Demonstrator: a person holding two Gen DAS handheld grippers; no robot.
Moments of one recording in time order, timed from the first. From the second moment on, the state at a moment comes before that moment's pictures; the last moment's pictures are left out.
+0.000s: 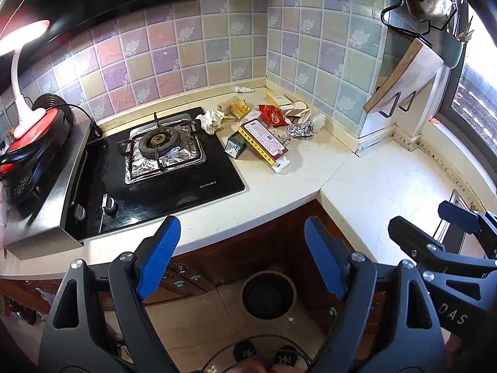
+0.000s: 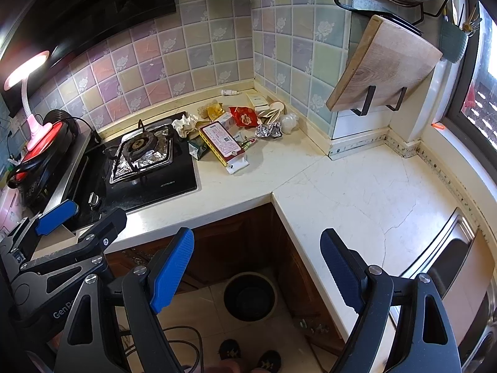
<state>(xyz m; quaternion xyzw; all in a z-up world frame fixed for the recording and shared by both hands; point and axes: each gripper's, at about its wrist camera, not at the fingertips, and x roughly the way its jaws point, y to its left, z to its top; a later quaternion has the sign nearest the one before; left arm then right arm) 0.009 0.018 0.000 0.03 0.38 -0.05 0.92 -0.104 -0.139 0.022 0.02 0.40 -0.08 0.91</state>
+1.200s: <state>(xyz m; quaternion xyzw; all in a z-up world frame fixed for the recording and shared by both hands) -0.006 0.021 -0.001 0.03 0.39 -0.07 0.92 -0.131 -0.138 0.020 0.03 0.40 -0.10 0.91</state>
